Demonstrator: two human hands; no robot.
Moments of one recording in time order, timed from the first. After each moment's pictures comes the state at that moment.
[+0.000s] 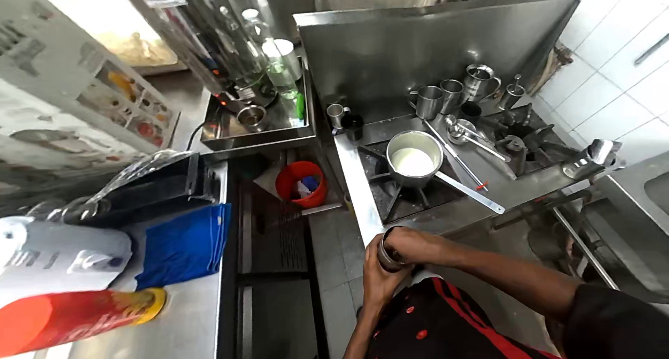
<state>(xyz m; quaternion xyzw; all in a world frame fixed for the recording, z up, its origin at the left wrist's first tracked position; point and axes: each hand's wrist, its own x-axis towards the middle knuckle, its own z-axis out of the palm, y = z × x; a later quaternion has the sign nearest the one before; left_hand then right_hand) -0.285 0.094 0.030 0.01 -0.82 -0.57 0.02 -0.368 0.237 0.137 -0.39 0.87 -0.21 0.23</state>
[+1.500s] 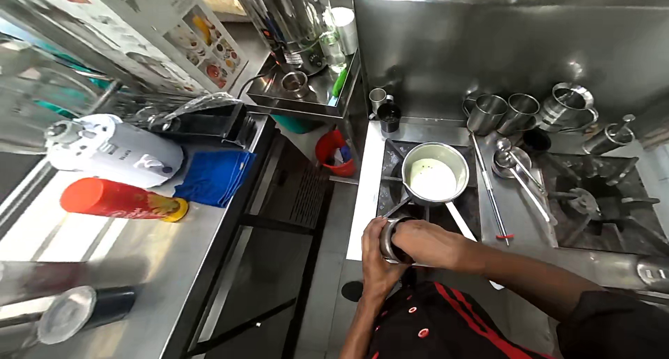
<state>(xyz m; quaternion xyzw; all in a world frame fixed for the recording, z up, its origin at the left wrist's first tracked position) -0.356 0.225 0.056 0.12 -0.83 -0.49 0.23 -0.476 0.343 0.178 -0.58 0.77 -0.10 0.24</state>
